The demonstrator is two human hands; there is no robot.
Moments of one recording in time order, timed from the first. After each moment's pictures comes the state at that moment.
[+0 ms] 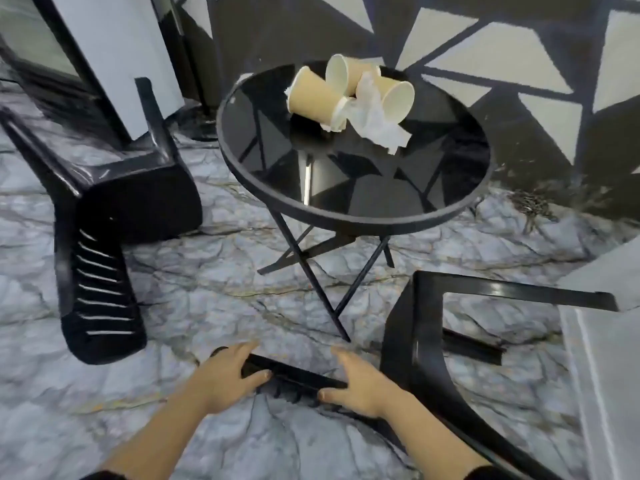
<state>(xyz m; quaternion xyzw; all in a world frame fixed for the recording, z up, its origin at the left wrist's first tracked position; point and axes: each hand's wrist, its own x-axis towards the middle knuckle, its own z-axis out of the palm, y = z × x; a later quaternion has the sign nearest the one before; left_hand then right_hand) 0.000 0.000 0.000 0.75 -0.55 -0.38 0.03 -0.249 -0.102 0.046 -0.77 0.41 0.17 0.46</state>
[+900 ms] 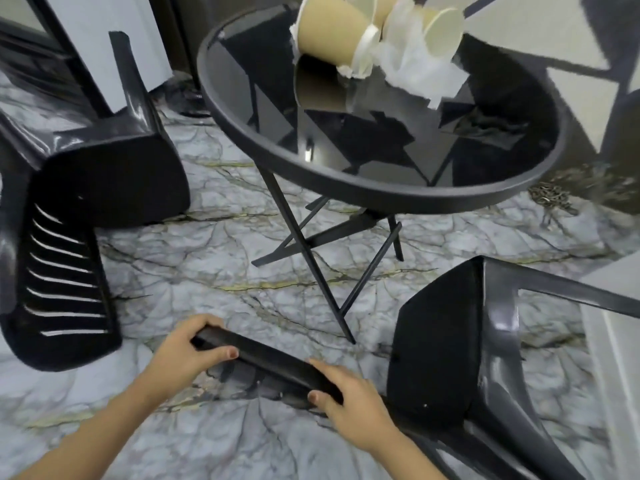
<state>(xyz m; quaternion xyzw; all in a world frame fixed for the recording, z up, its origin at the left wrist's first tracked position) 0.061 -0.031 -0.051 0.76 -0.42 -0.37 0.32 -0.217 -0.102 -0.067 -0.77 0.44 0.03 0.45</state>
